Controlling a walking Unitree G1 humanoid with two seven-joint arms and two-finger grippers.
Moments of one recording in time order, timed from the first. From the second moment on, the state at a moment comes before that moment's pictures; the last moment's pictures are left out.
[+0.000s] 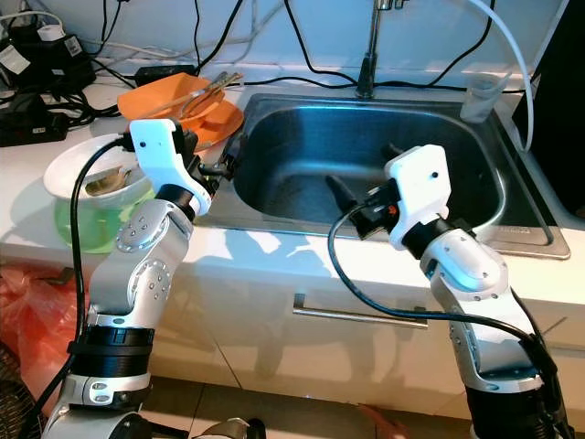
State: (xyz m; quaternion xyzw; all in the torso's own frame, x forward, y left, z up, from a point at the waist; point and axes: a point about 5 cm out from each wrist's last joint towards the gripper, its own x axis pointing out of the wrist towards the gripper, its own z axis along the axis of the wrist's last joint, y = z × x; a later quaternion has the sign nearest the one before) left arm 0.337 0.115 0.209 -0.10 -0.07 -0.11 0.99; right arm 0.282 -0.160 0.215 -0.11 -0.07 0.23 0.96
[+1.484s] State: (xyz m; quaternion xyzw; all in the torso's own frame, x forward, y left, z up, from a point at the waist) left arm 0.332 0.100 0.223 -0.11 -0.04 -0.15 0.98; right arm 0.281 -0.158 0.212 -0.13 -0.06 0.25 0.96
